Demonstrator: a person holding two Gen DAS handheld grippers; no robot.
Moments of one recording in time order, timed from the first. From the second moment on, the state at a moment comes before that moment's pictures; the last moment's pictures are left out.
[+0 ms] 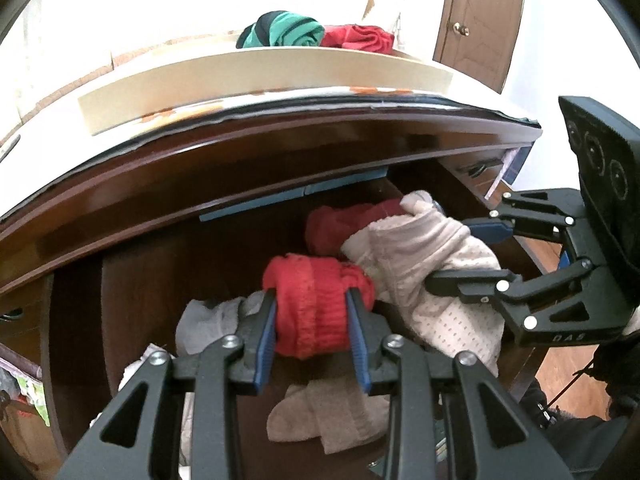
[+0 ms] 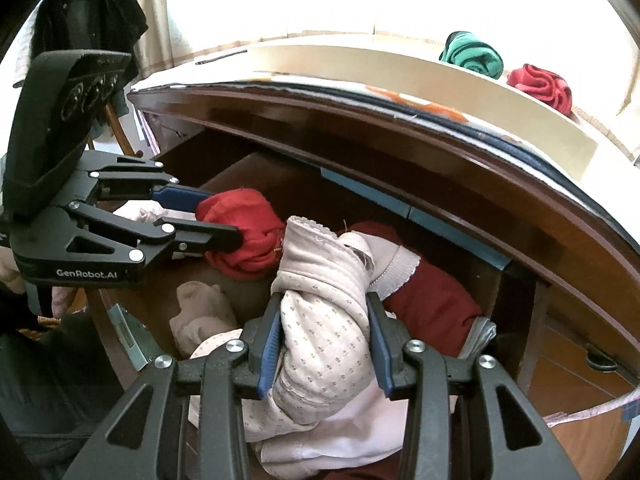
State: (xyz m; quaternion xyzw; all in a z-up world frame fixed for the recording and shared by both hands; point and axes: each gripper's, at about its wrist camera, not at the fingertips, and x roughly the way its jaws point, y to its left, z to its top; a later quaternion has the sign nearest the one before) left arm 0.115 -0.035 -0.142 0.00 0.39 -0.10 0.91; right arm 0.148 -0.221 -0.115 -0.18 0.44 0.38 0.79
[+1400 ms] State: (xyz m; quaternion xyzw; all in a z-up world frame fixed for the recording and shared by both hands) left arm 0.083 -0.025 -0.094 -0.01 0.28 -0.08 0.96; right arm 0.125 -0.250 -0.063 -0.13 0.31 0.38 0.86
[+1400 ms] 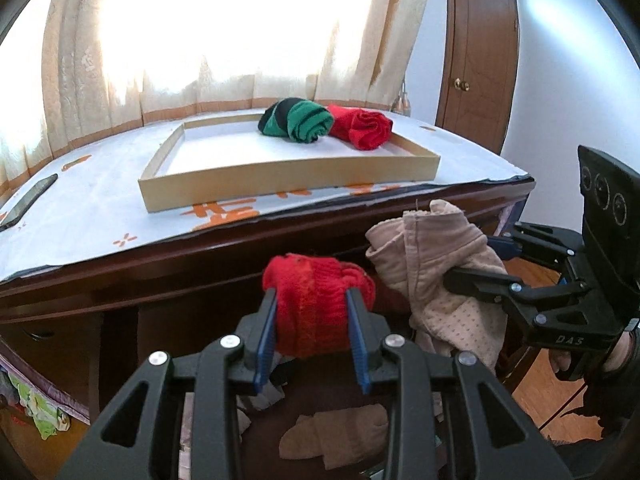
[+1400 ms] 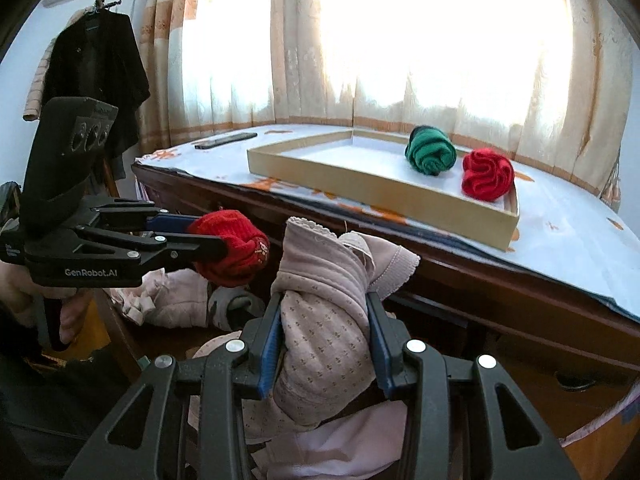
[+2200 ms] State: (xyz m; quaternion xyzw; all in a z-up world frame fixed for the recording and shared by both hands) left arm 0.058 -0.017 -0.065 -0.01 0.22 -0.06 0.97; right arm 0.103 -0.250 -0.027 -0.12 0.23 0.39 0.88
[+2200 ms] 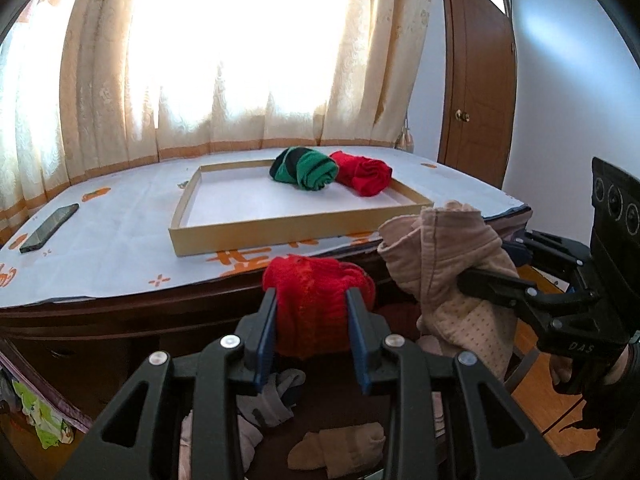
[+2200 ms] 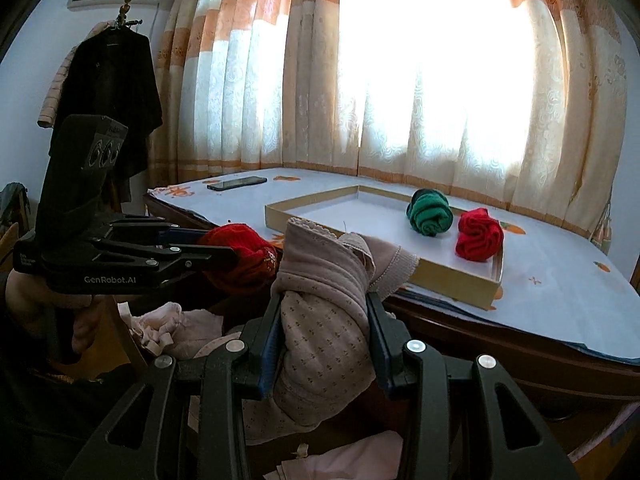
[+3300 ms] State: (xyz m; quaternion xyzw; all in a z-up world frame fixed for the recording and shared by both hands) left arm 0.039 -0.014 -0.046 0.01 0.16 -0.03 0.99; right arm 0.096 -0.254 -0.002 -0.10 0.17 0.38 0.90
